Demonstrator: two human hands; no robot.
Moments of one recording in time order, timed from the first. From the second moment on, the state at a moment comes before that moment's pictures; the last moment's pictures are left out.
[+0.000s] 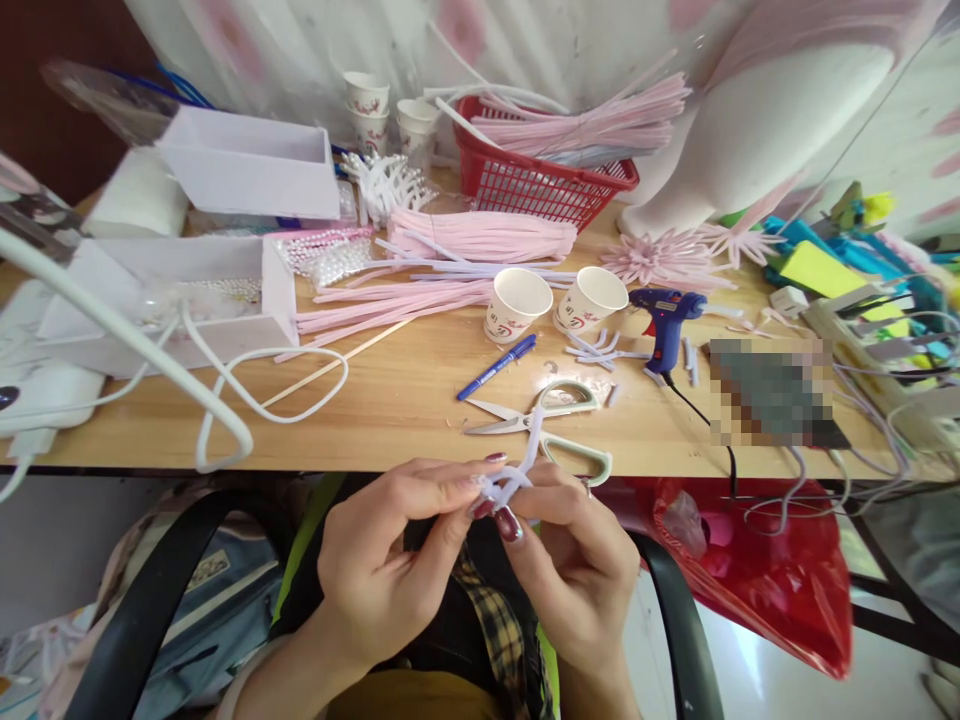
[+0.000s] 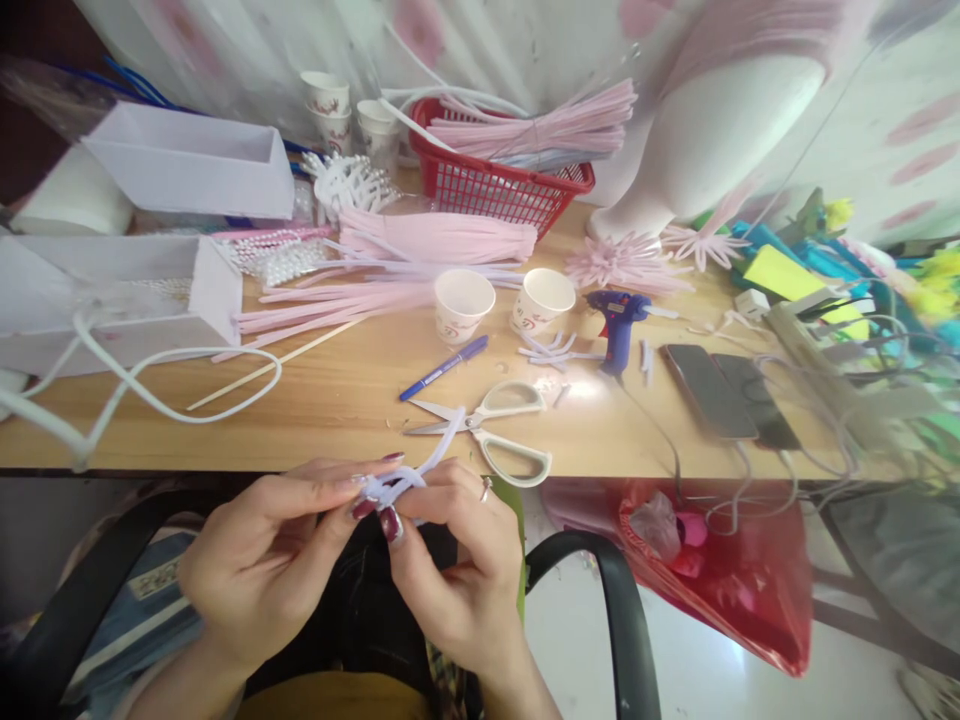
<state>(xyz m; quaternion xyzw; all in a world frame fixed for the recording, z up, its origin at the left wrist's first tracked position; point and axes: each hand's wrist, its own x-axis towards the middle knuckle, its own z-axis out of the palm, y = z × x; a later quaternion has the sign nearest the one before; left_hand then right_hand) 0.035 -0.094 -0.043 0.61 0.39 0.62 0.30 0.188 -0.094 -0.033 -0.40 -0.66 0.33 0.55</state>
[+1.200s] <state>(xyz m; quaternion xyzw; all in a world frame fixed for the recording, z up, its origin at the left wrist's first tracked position) 0.038 -0.081 -0.053 0.48 0.40 0.62 0.47 0.186 -0.085 -0.033 -0.46 -0.72 0.23 0.47</state>
